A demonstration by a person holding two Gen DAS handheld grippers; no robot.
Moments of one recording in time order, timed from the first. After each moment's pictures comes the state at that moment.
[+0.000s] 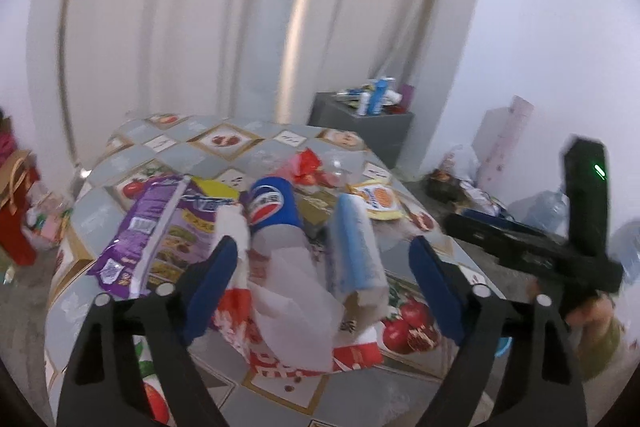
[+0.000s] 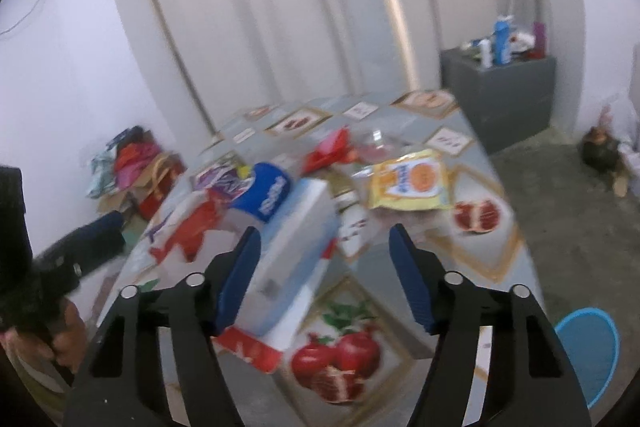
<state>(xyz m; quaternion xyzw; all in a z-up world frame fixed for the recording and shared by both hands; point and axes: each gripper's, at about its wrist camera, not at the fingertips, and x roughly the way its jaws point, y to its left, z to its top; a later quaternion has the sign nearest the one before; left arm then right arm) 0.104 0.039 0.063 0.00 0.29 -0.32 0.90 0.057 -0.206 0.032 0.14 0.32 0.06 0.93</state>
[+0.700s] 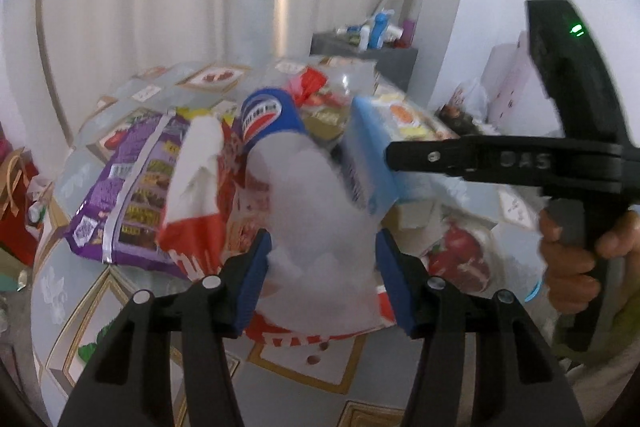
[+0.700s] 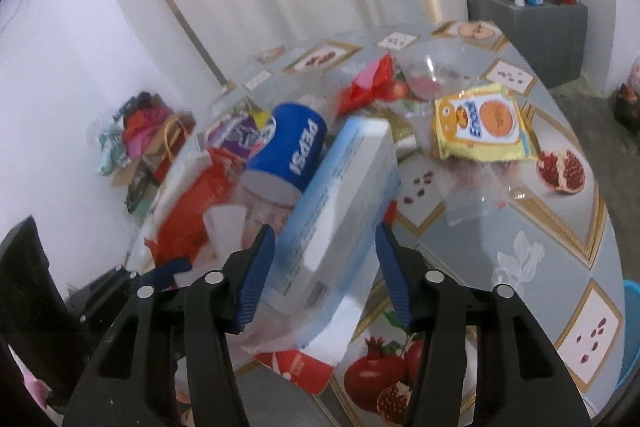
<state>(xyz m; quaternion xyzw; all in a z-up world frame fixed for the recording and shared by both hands) 0.123 0.020 -0.013 0.08 0.37 -0.30 0.87 0.103 -0.172 -0.007 0.17 0.42 0.09 0.89</state>
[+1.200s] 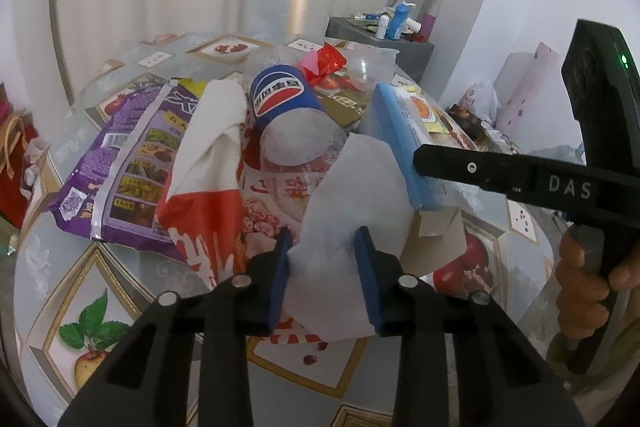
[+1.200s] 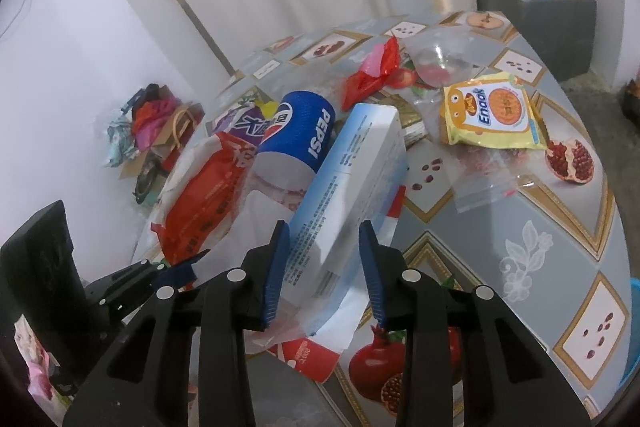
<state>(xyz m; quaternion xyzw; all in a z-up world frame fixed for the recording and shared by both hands) 0.137 0.023 -0.022 0.03 0.41 -0.29 0.86 0.101 -0.173 -0.007 0.17 0.42 0.11 0.88</state>
